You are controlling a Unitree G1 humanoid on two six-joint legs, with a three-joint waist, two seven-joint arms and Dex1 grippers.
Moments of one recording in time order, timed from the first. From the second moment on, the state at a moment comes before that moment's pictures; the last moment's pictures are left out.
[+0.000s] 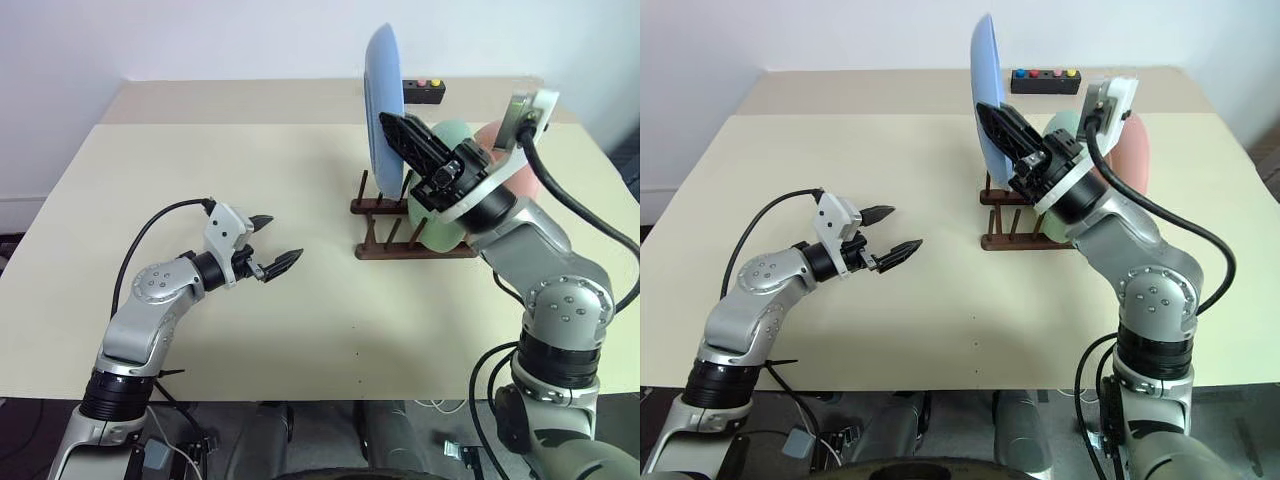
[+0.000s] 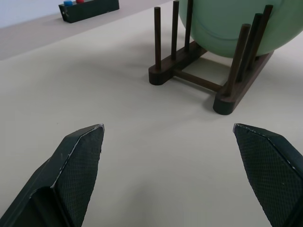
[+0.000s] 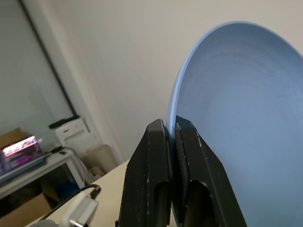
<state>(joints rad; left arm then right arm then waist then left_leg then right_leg) -0.28 0.51 -0.03 -0.24 -0.36 0.40 -0.70 -0.52 -0.36 -0.20 -0.49 1.15 0.72 0.14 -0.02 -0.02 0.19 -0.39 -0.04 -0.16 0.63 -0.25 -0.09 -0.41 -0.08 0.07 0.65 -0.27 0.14</state>
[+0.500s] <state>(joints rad) -0.28 0.50 -0.03 -0.24 -0.36 0.40 -0.71 -0.44 -0.34 -0.20 -0.49 1.17 0.71 0.10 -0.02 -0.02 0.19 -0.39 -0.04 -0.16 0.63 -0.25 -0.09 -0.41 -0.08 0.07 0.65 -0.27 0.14</state>
